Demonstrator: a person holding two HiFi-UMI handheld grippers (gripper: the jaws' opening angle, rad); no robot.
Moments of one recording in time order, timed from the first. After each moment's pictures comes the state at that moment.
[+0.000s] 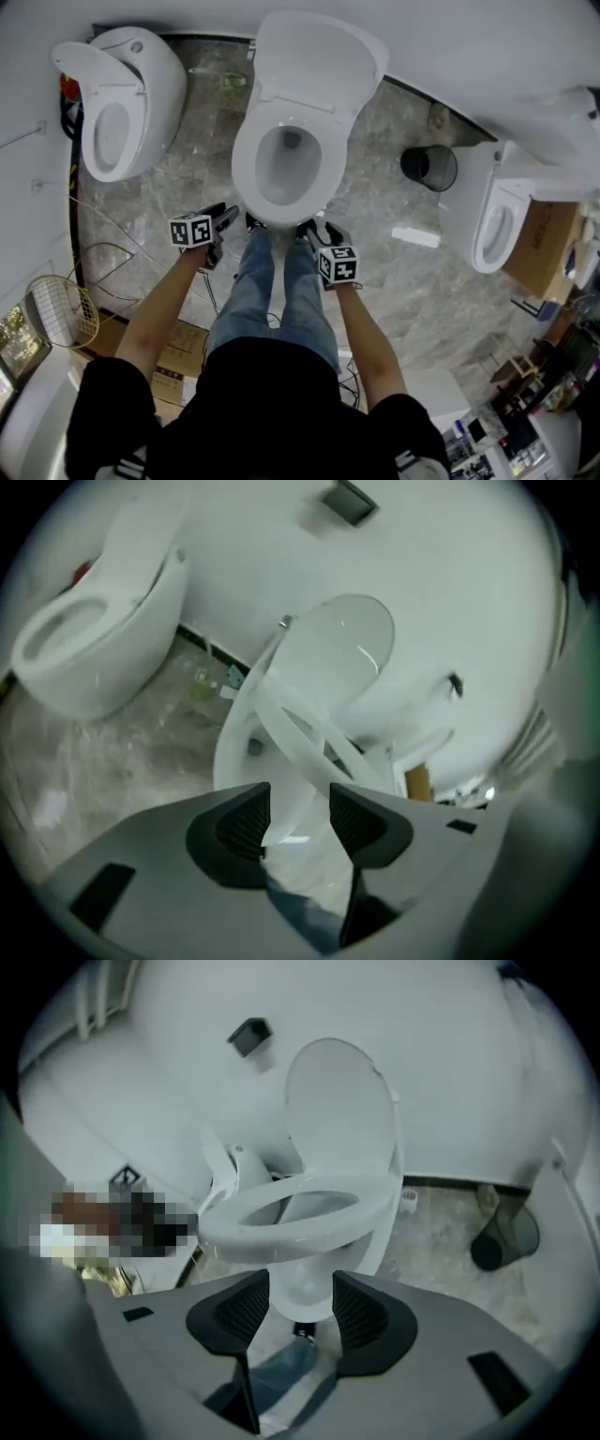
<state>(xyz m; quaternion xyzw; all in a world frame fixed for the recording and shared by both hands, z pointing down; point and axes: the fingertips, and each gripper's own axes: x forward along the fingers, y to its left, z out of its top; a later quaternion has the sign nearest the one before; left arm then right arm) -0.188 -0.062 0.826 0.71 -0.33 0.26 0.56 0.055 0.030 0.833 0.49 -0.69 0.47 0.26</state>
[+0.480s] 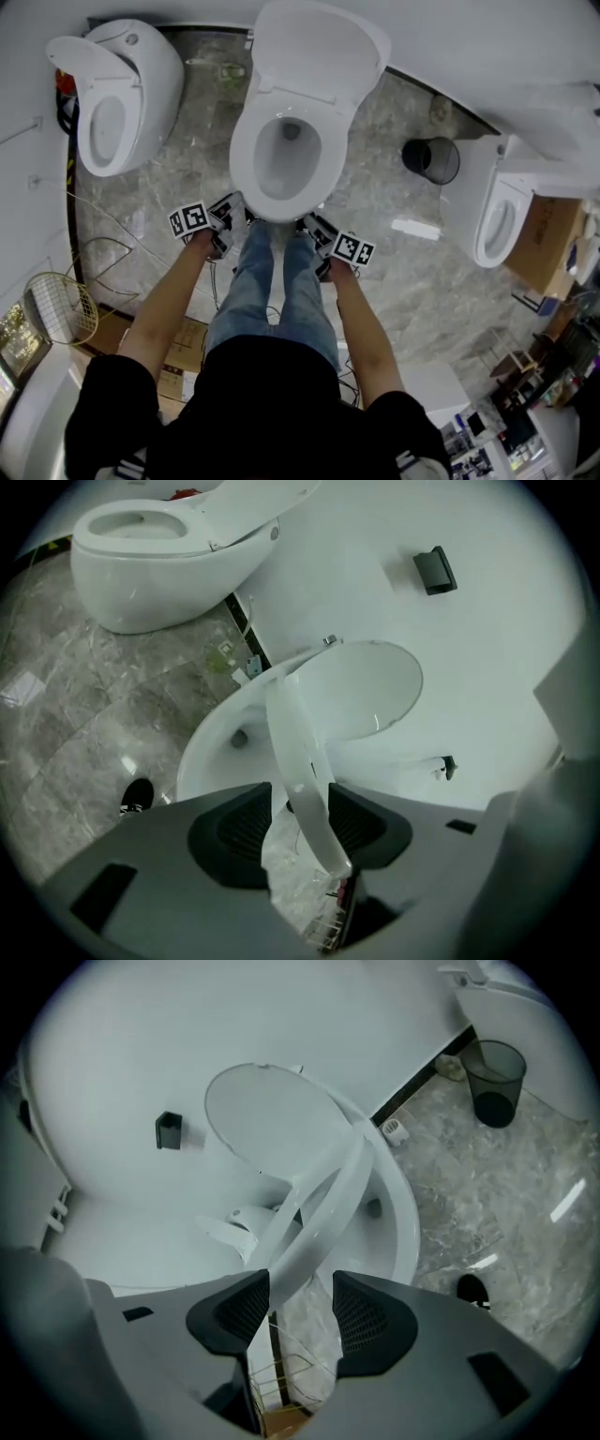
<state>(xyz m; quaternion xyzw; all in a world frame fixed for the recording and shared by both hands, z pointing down) -0.167 -0.071 0.839 0.61 -0.35 0.08 0.71 0.038 0.020 0.842 0.45 -0.57 0.68 -0.04</state>
